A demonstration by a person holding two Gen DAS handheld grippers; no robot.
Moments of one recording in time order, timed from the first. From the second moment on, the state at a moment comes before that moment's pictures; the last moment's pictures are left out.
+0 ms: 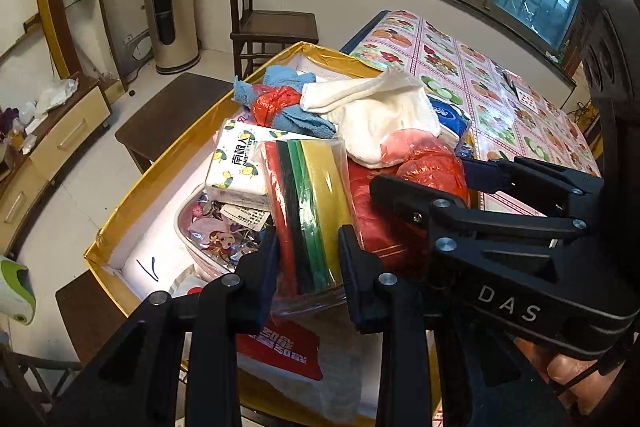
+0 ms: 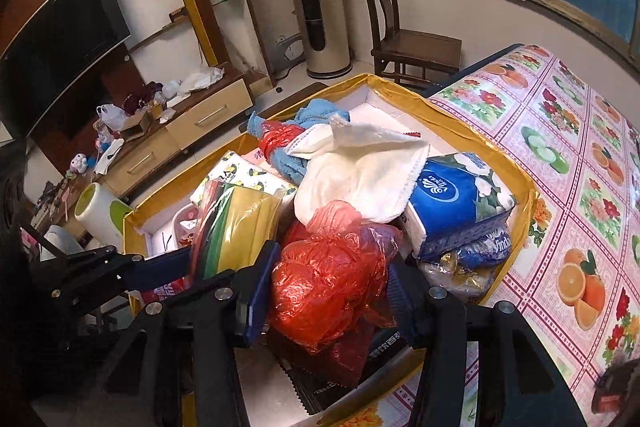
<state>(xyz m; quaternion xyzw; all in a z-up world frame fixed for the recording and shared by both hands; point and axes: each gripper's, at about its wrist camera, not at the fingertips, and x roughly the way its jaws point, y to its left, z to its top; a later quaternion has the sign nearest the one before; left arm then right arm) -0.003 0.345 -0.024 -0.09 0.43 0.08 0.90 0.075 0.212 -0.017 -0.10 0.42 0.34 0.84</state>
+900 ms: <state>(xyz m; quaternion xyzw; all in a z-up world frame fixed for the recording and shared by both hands) -0.027 0.336 -0.015 -0.05 0.35 0.16 0.92 0.045 0.187 0.019 -0.07 0.37 0.35 0.86</state>
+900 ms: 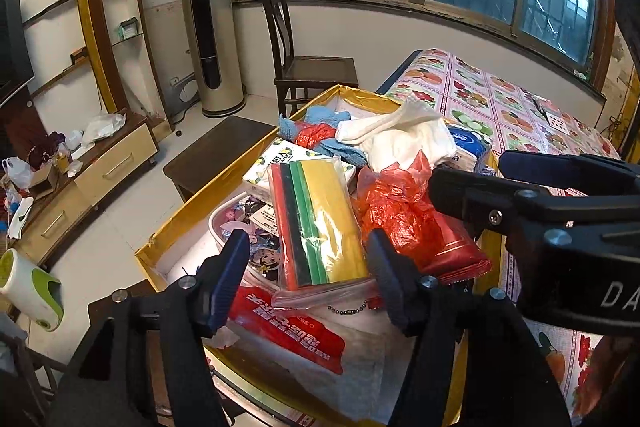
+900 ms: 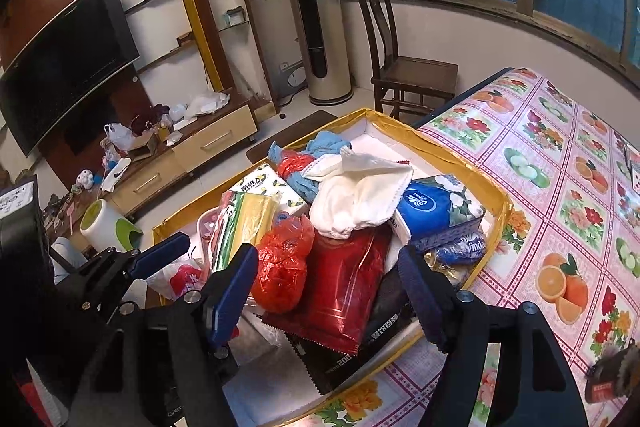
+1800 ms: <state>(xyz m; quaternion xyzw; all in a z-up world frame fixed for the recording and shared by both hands) -0.044 0.318 -0.002 -0.03 0.32 0.18 0.93 0.036 0.146 0.015 -0.05 0.38 0.32 0.87</state>
